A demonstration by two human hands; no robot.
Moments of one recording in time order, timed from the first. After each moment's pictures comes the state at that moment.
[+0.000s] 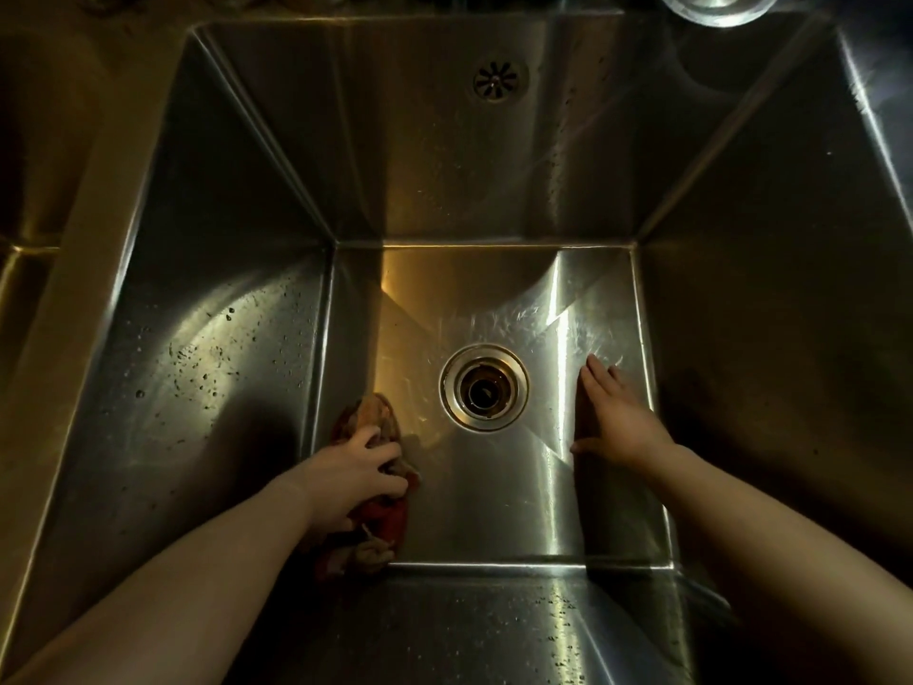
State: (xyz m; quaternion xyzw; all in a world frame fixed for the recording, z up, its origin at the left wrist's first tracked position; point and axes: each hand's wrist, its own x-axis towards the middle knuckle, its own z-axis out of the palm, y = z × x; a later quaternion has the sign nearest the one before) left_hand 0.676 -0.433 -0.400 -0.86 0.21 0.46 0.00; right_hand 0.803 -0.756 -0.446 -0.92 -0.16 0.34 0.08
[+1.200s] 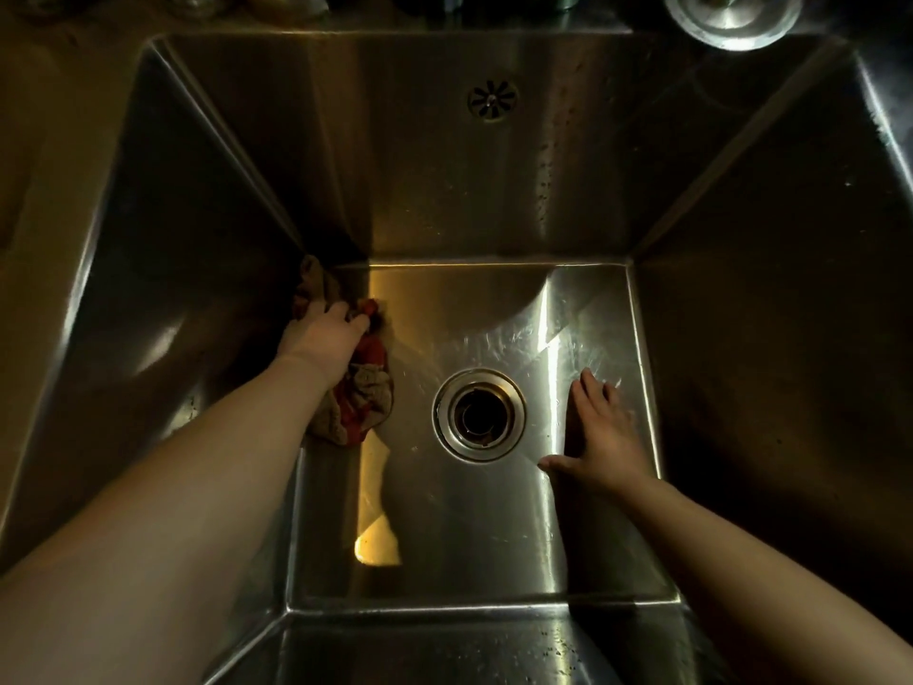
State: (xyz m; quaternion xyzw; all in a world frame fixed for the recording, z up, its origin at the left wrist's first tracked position) left_hand 0.822 -0.395 -0.401 -0.95 -0.03 0.30 0.08; right_hand 0.799 -0.735 -0.456 -0.95 -0.10 0.28 0.12
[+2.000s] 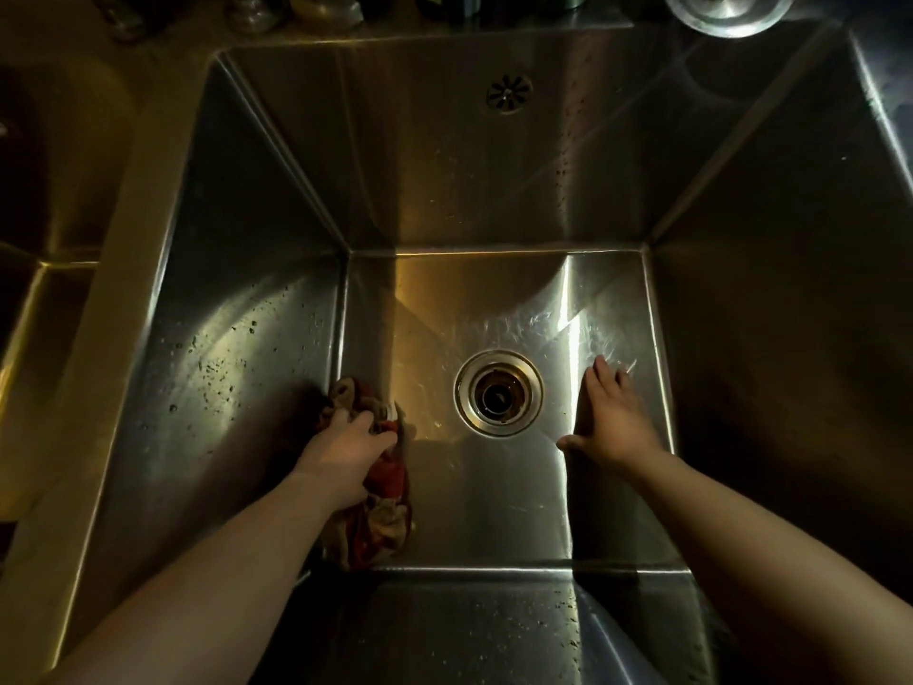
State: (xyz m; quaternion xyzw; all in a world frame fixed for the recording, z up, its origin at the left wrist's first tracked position) left_hand 0.686 -0.423 -0.401 -0.92 0.02 0.39 0.02; right_hand 0.795 -0.728 -0.447 -0.94 -0.11 0.31 0.09
